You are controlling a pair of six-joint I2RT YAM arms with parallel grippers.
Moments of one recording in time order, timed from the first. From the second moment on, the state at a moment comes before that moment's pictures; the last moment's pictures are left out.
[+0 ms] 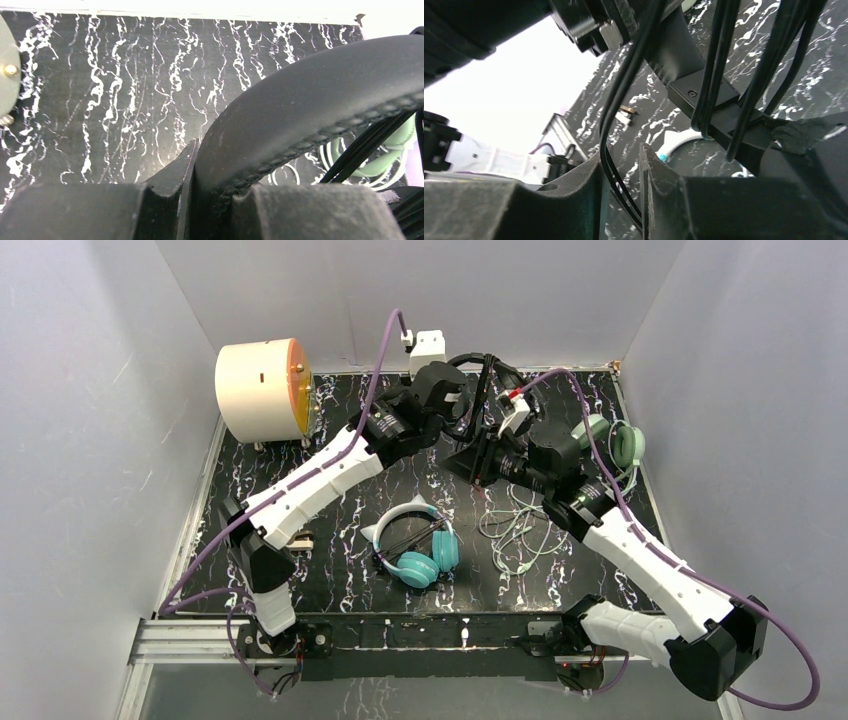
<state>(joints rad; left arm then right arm) -0.91 1.78 1.94 -0.68 -0.71 -0.49 0.66 1.05 0.99 -0.14 -0.34 0.66</state>
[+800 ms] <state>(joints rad) -0.77 1.64 1.89 -0.80 -0.43 -0.78 0.67 0.88 0.80 -0.02 -0.30 0.17</state>
